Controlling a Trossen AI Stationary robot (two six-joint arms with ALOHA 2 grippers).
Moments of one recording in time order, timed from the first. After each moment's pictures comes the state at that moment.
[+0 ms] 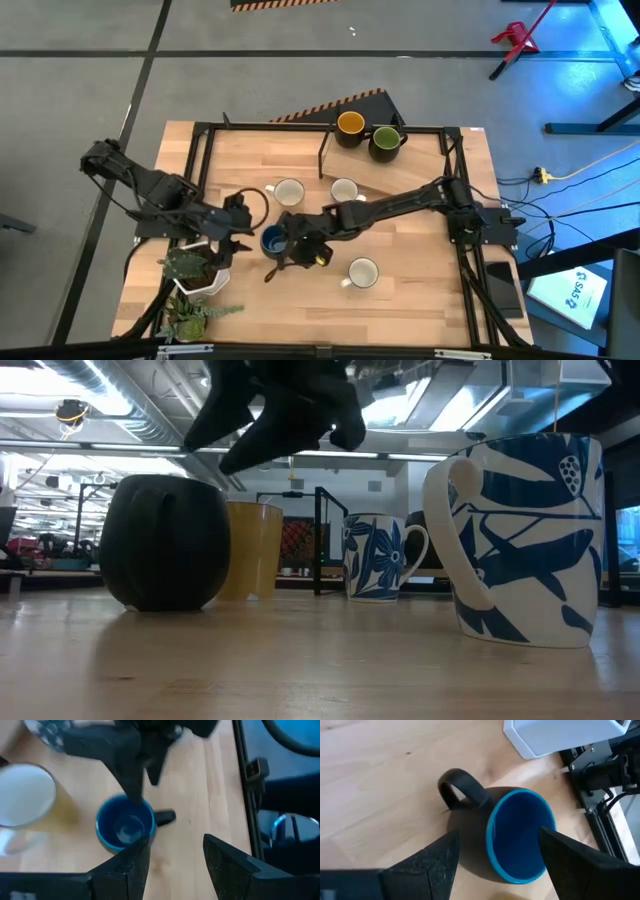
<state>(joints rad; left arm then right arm) -0.48 1.12 1.20 -0.98 -0.15 -0.49 0.19 2.13 1.81 -0.50 -0.02 -0.93</state>
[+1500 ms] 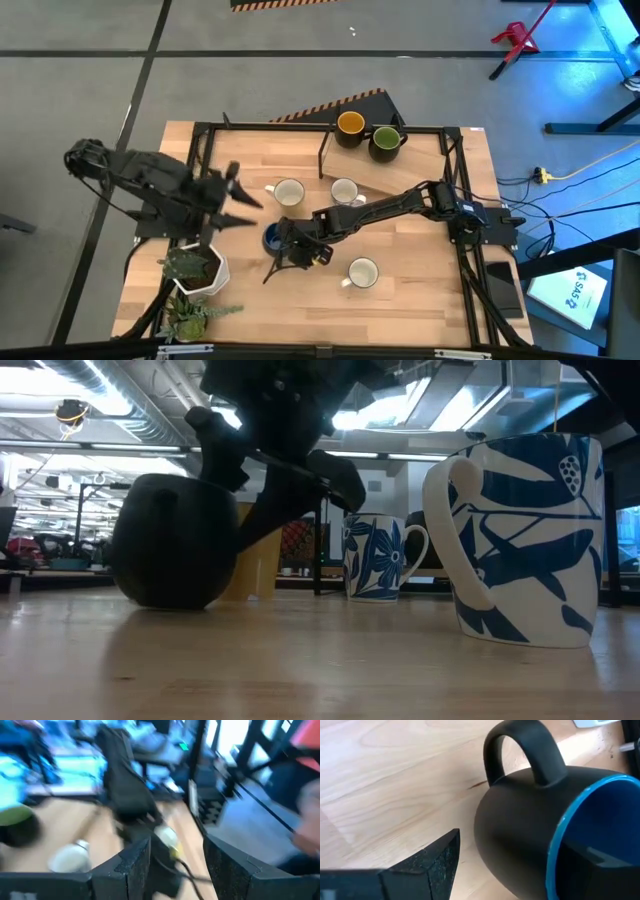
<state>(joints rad) -0.36 0.90 1.18 -0.52 -0.15 -0.15 0.17 2.26 1.85 -0.58 -0.01 -0.99</state>
